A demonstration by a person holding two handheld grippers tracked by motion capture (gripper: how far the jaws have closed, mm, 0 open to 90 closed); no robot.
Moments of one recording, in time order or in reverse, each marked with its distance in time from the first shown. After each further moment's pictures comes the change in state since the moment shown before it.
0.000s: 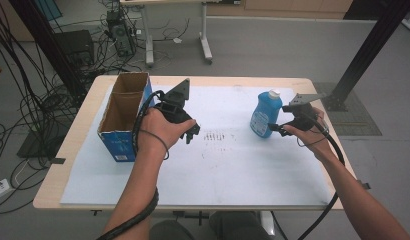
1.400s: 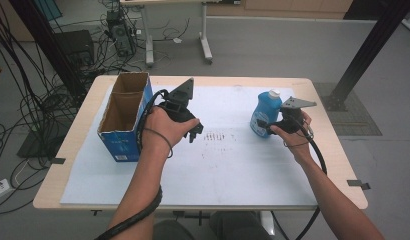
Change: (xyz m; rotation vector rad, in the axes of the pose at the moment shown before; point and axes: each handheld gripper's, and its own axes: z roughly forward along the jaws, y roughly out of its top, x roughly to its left) left arm -0.005 0.006 0.002 -0.005 -0.002 0.018; right arm 0.009 -0.012 0.037 -0.181 -0.081 0.083
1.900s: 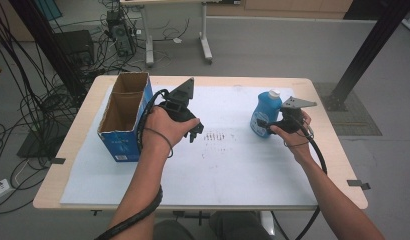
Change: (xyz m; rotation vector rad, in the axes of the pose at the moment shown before) left arm -0.001 0.000 0.000 -0.004 0.003 -0.002; right arm -0.001 -0.001 0.001 -0.011 0.010 0.005
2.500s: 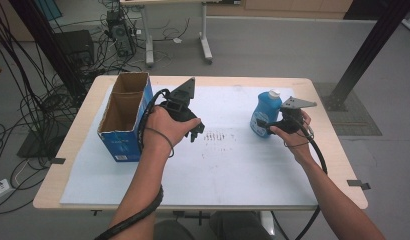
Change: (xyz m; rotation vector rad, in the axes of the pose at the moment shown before) left arm -0.001 0.002 0.000 -0.002 -0.004 0.011; right arm 0.001 0.000 0.000 -0.006 0.002 -0.010
